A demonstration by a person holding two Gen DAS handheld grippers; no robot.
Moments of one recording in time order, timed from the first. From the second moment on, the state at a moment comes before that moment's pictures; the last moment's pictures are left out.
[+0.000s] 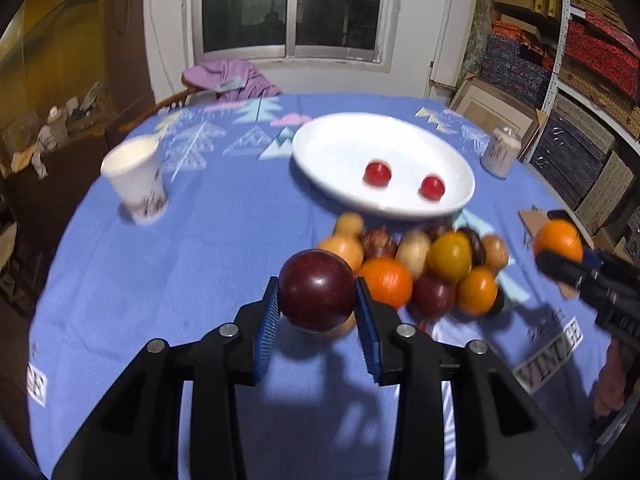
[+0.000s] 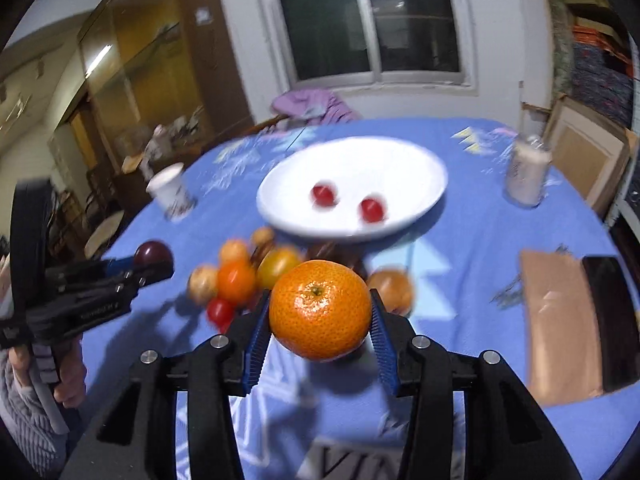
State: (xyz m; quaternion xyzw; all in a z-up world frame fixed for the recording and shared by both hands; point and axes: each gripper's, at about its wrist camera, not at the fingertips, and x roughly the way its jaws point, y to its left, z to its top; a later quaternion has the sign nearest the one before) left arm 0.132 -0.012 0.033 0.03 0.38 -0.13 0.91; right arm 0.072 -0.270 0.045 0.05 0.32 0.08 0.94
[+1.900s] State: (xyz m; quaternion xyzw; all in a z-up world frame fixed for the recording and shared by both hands) left arm 0.136 0.013 -0.012 -0.02 0.42 -0.10 0.90; right arm 0.068 -0.310 0.024 0.08 0.29 0.03 0.95
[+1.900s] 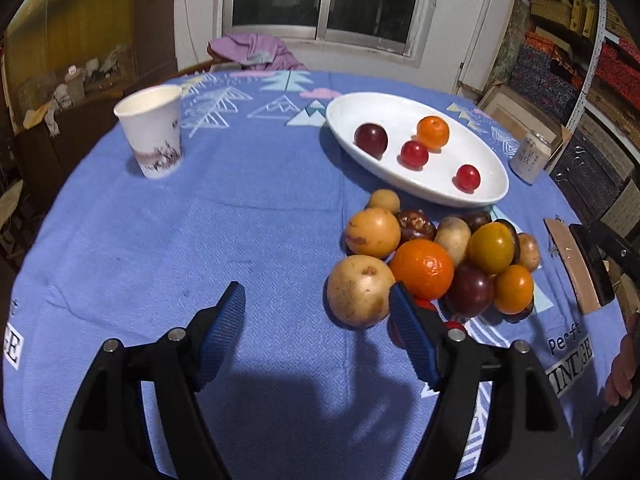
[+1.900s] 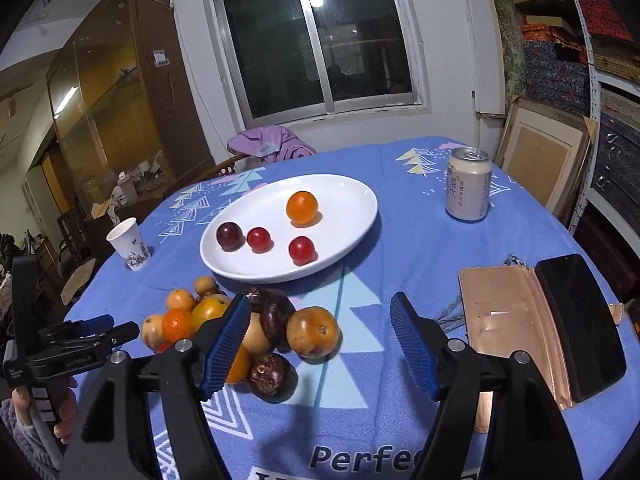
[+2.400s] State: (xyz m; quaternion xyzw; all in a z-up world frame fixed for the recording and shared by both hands) left arm 0.141 -0.013 -0.020 0.05 0.40 -0.10 0.91; right arm 0.061 -0.305 0.027 0.08 0.29 0.04 0.95
